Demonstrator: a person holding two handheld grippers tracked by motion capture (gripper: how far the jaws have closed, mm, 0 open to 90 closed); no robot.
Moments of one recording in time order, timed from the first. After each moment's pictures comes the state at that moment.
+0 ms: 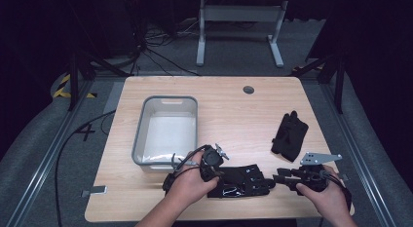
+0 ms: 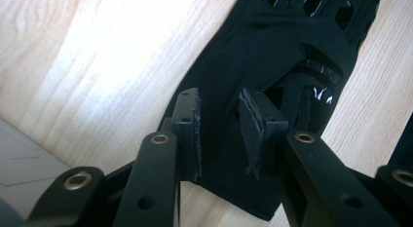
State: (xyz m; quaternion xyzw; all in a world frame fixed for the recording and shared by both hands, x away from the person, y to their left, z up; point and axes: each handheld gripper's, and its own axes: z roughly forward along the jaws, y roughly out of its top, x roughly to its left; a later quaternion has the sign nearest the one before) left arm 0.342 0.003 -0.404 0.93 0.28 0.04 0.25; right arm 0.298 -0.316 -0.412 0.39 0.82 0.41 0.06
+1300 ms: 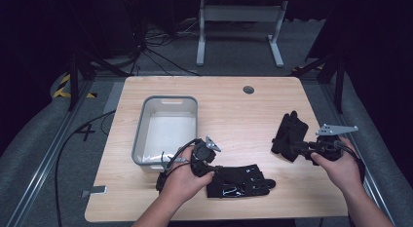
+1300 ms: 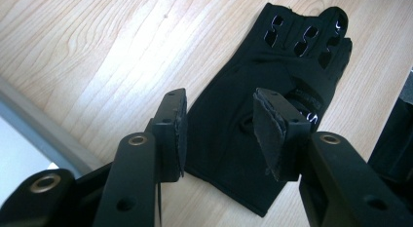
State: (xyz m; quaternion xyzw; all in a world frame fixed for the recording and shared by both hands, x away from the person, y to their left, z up) left arm 0.341 0.028 -0.381 0.90 0.31 0.04 0.31; right arm 0.364 -0.366 -0.381 0.42 0.81 0.38 0.13
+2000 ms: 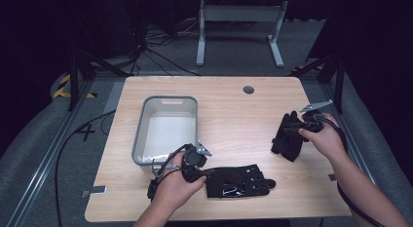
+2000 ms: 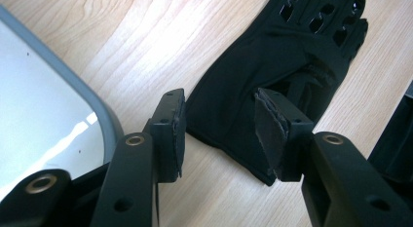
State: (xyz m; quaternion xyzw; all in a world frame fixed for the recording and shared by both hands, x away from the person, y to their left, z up) left arm 0.330 0.048 -0.389 0.89 0.34 0.05 0.30; right arm 0.463 -0.370 -0.404 0.44 0.84 0.29 0.13
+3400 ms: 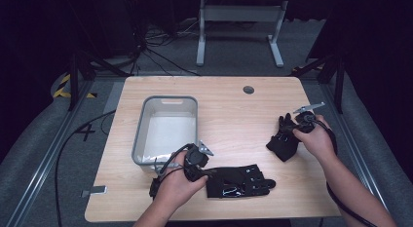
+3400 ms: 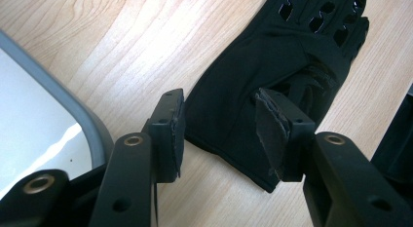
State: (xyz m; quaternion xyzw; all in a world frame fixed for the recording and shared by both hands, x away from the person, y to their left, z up) left arm 0.335 0.041 -0.393 0.89 0.33 0.04 0.30; right arm 0.467 -0.357 -0.418 0.47 0.83 0.29 0.14
